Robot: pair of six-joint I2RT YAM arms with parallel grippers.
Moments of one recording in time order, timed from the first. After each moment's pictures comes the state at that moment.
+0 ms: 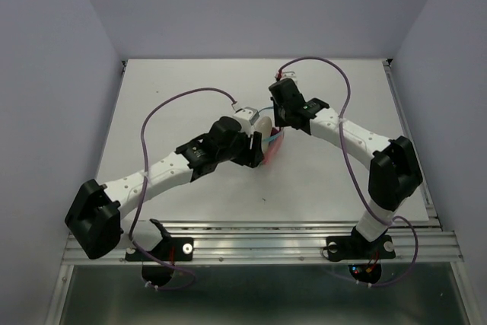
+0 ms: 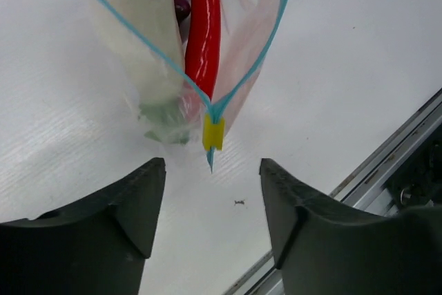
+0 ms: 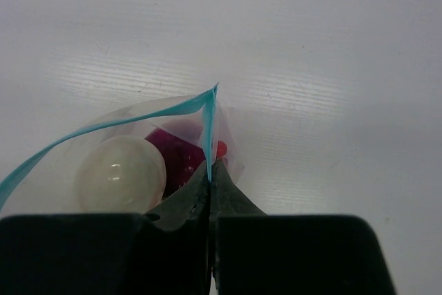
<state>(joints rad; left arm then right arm) -0.82 1.31 0.92 -0.20 0.05 -0.39 0.63 1.73 1.40 -0.49 0.39 0.36</state>
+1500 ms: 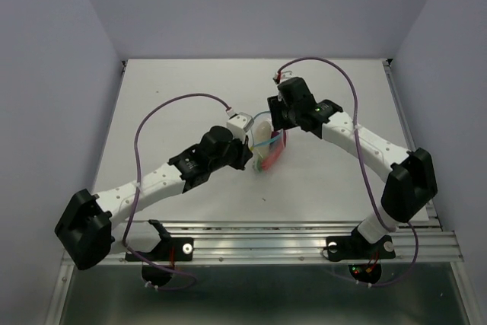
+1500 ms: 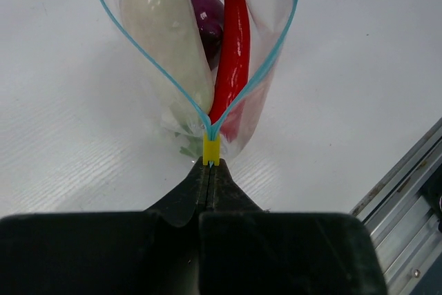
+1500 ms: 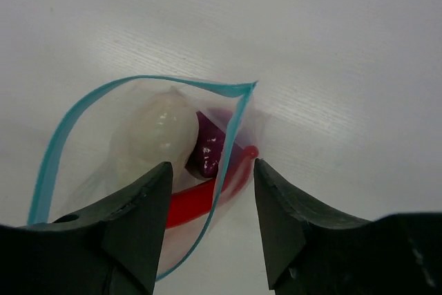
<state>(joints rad) -0.83 1.21 0.76 -0.05 -0.01 -0.32 0.63 1.61 1.37 -0.54 0.23 0.26</state>
